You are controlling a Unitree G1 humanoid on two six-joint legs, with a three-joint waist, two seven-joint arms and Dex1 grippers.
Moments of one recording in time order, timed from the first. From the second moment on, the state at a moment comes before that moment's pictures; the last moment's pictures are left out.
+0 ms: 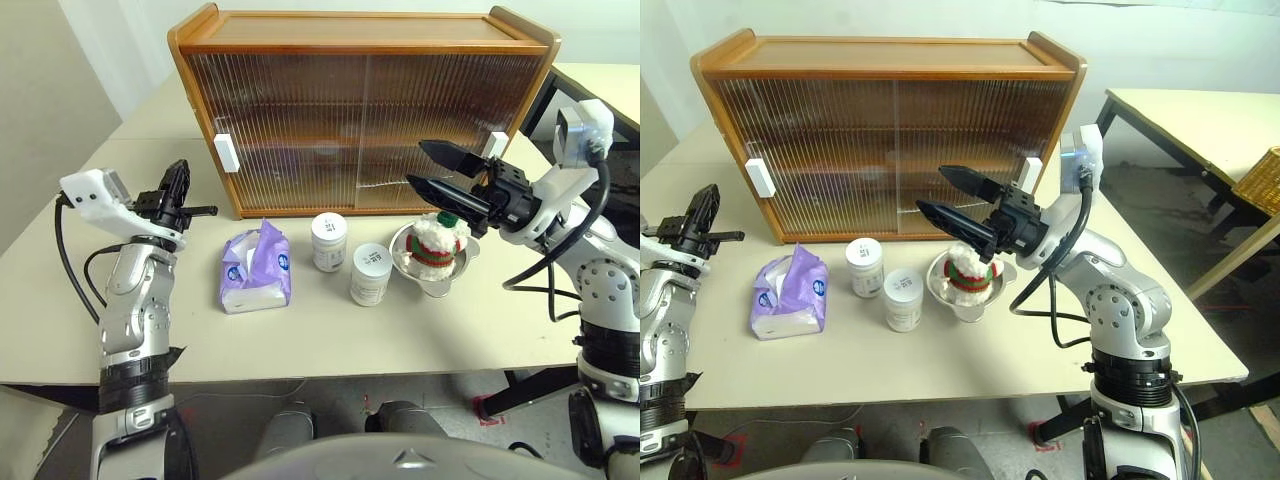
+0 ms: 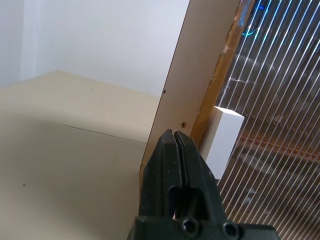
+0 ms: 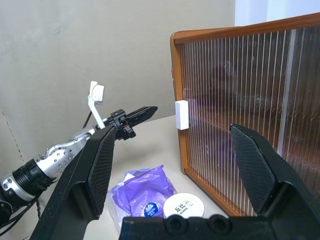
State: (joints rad) left arm -0.22 0.36 0.37 -0.03 -0.46 0.12 -0.24; right arm -0.41 -0.49 -0.17 -0.31 0.93 0.62 0.82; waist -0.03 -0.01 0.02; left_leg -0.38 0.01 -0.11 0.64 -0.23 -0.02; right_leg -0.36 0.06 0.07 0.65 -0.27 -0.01
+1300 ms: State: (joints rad) left arm -0.53 0.29 0.14 0.31 -0.40 0.17 -0.52; right arm -0.41 -0.47 -0.15 -0.35 0.94 0.63 0.79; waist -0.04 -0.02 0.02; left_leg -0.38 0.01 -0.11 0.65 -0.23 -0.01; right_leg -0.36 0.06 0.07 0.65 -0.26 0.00
